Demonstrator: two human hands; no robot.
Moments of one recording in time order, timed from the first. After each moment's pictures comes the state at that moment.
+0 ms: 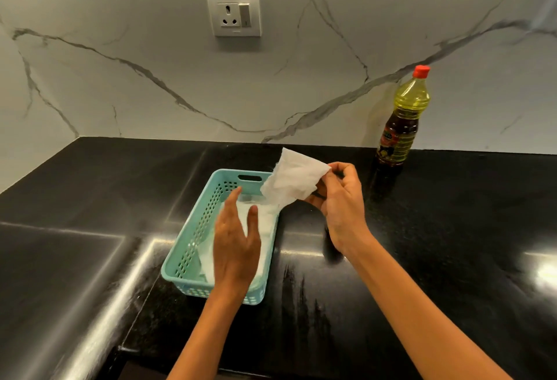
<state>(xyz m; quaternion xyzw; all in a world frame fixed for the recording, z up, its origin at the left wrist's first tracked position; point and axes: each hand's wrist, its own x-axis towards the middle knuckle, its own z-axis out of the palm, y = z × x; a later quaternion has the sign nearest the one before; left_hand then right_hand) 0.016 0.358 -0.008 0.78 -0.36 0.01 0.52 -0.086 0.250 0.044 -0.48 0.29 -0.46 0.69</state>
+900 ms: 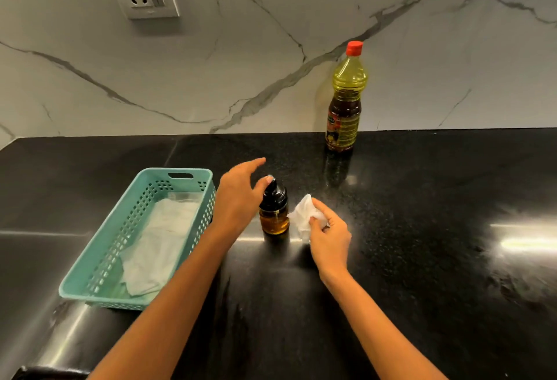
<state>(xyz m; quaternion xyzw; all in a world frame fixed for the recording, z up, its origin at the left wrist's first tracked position) -0.054 0.222 0.025 0.81 -0.46 -0.08 0.35 -0.190 0.181 -0.065 -0.56 0.51 -0.41 0.50</state>
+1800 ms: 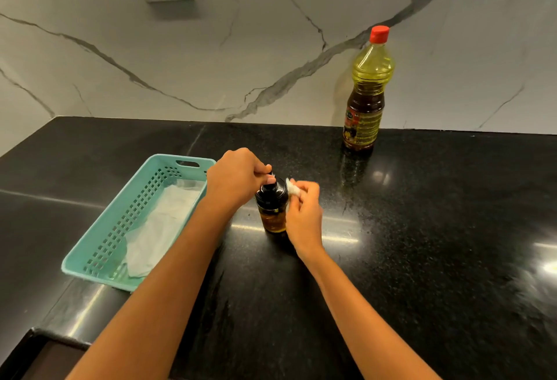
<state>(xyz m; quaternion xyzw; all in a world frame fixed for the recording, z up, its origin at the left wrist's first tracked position) -0.052 0.193 0.048 0.89 -0.42 -0.11 0.14 -0.151 0.151 -0.060 -0.62 0.40 -0.37 0.57</state>
